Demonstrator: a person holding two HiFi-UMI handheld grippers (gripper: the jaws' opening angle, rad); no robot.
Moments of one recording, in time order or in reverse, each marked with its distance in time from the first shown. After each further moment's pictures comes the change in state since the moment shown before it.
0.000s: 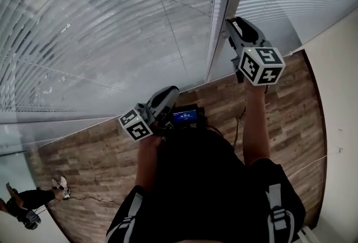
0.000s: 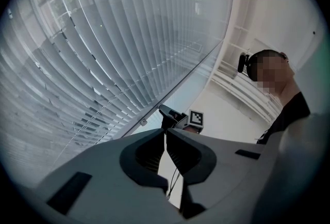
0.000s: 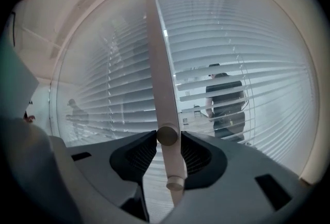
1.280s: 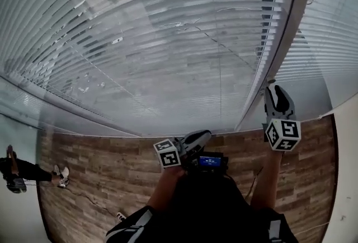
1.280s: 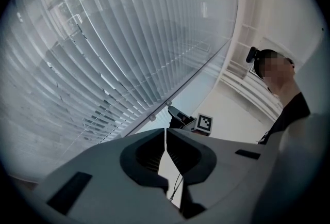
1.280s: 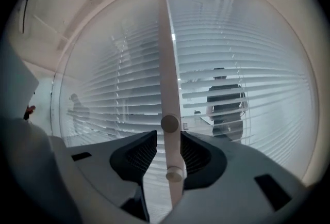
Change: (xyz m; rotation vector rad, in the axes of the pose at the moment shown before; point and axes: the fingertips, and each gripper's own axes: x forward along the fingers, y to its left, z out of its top) left arm -0.014 0.006 -0.031 -0.038 -0.003 0.091; right arm -0.031 0.001 -0.023 -0.091 -0.046 -0.007
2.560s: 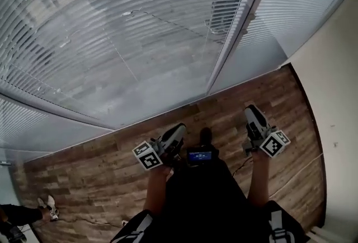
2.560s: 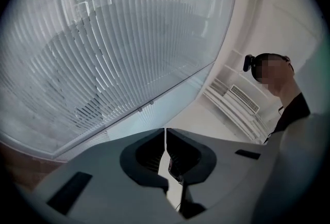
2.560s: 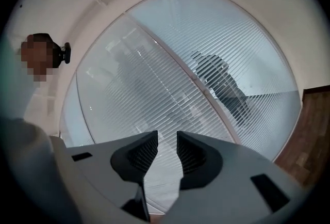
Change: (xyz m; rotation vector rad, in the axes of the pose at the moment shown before) left arm -0.191 -0.035 -0.065 -0.110 -0.062 -0.162; right arm -0.243 0.171 -0.117 0.599 -0.049 0.083
